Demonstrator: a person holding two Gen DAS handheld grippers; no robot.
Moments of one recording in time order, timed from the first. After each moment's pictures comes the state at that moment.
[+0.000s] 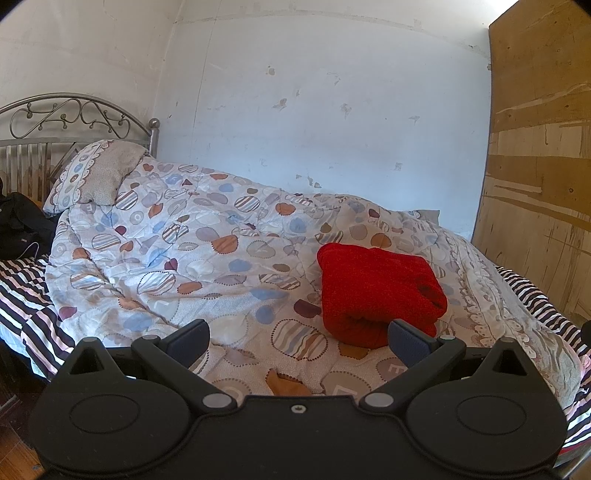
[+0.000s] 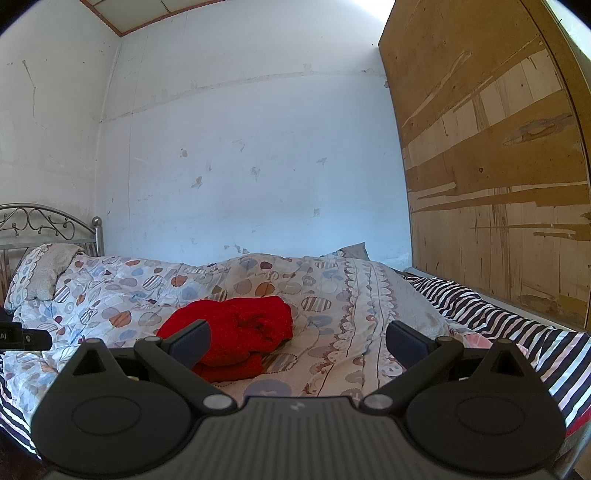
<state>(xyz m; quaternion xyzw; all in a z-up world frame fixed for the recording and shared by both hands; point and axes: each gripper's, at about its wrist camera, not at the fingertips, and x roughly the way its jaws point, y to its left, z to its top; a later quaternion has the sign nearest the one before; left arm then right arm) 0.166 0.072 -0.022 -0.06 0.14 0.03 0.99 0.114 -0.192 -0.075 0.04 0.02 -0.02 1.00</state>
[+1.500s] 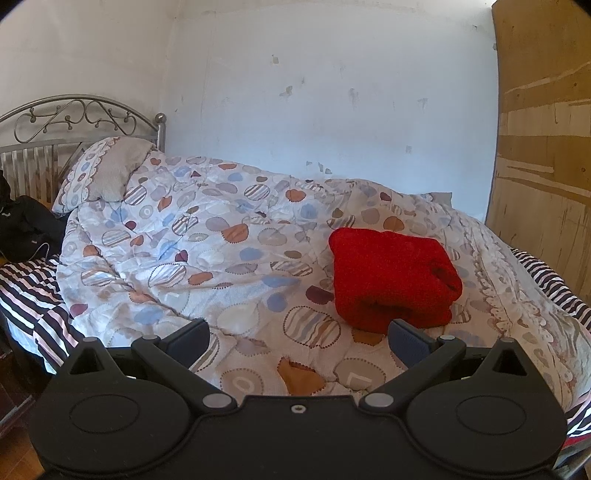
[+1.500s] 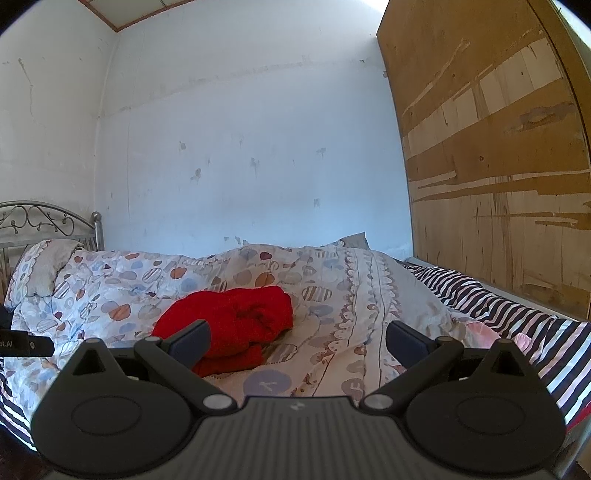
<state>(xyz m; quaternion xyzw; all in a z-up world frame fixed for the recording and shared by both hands) 0.168 0.071 -0.031 -0.04 0.16 0.05 0.99 0.120 -0.194 -0.080 0.05 0.04 -0.02 1.00</state>
